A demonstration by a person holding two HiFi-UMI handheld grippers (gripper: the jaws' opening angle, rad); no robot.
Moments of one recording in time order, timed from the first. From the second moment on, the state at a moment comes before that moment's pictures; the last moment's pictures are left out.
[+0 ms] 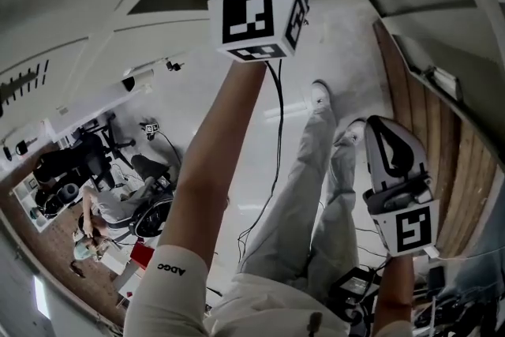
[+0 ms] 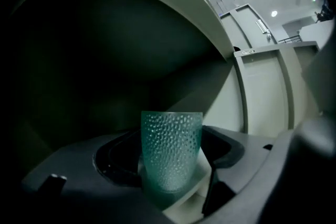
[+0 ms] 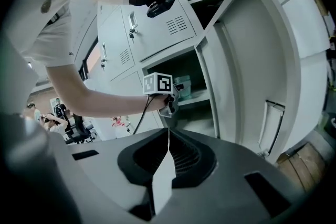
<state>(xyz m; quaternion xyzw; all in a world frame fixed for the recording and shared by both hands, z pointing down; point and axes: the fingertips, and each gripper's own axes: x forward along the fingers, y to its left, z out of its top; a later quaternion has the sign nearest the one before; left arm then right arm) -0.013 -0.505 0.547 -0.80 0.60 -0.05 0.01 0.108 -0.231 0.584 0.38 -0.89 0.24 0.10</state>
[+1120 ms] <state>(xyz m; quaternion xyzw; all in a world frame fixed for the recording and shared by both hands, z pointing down) -0.034 -0.508 0.566 -0.78 0.63 -0.07 0.00 0.096 -0.218 0.590 0.36 -0.89 0.24 0.12</state>
